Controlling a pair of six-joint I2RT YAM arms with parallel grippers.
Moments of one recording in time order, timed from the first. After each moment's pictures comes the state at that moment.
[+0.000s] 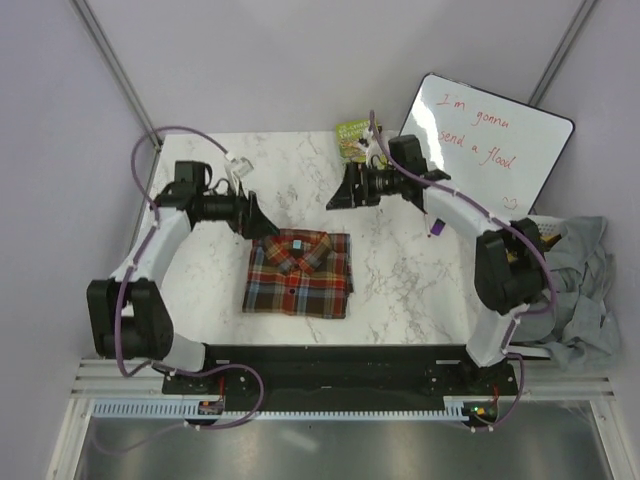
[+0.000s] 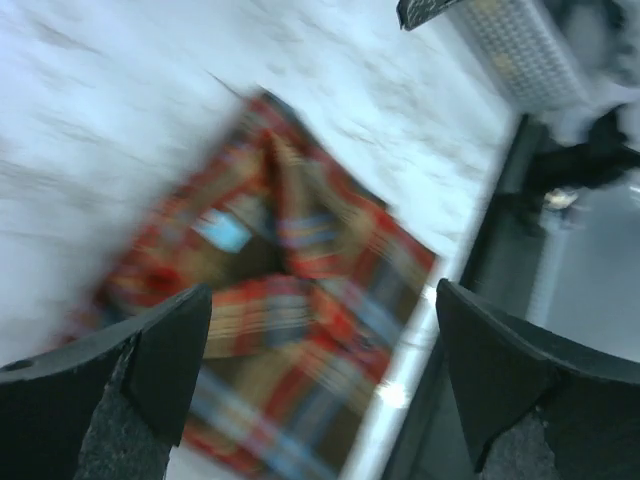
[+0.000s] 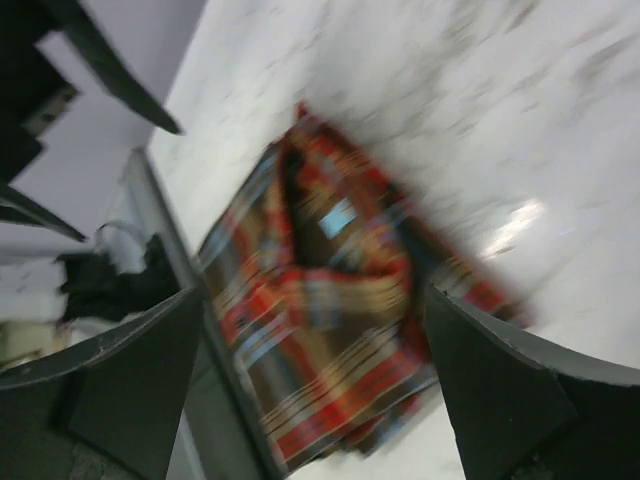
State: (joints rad) left arm -0.01 1.55 1.25 -0.66 0.99 0.40; right arm 0.35 1.92 1.53 -0.29 -0.78 0.27
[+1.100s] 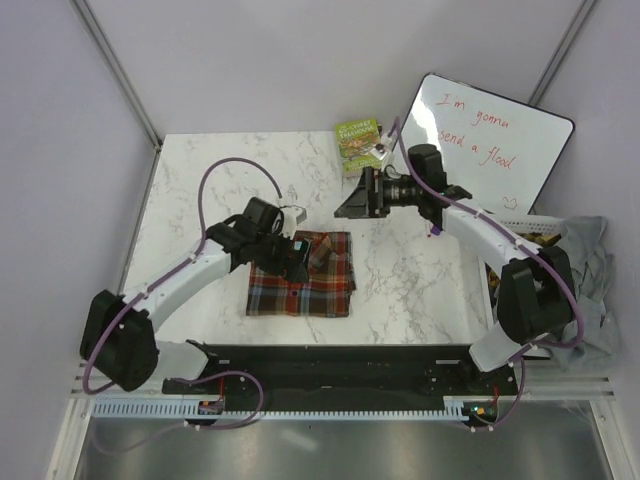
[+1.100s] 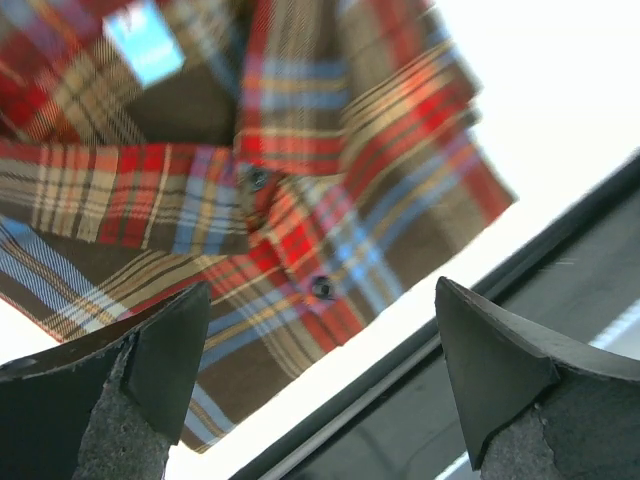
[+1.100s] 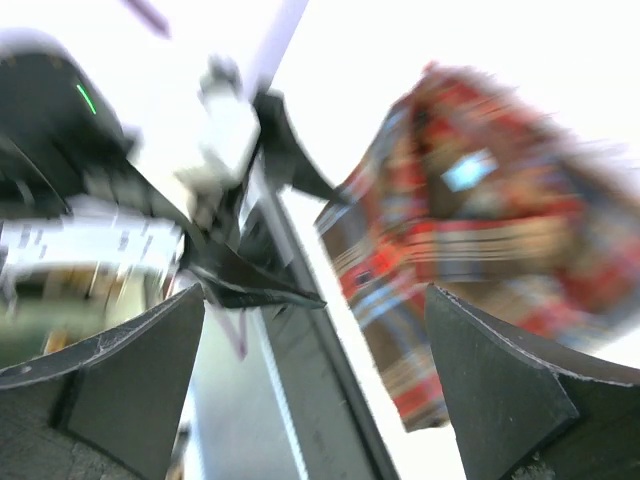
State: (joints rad) left arm -0.52 1.31 0.95 -0.61 0.30 -0.12; right arm 0.39 1.61 1.20 -0.10 -0.96 0.55
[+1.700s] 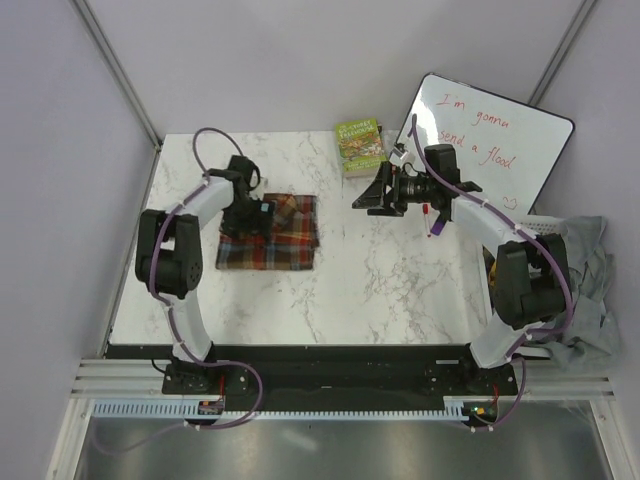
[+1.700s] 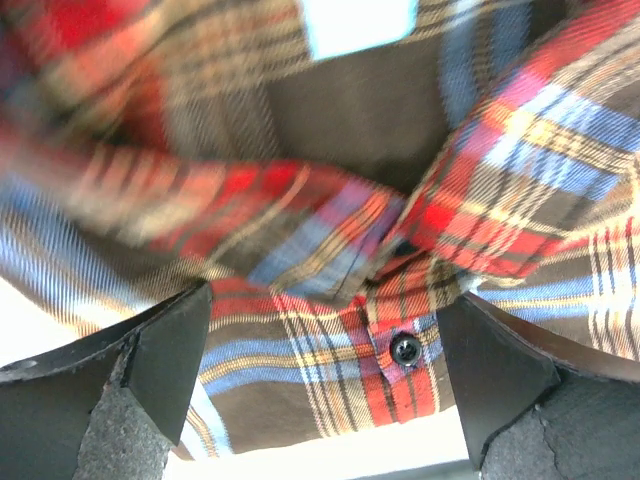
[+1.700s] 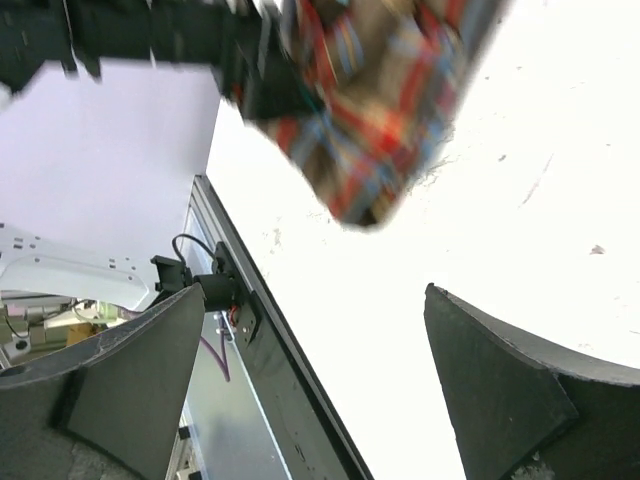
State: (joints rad) left arm -0.22 1.92 1.40 -0.84 0.08 -0.03; right arm 0.23 1.68 1.21 -0.16 -0.92 0.53
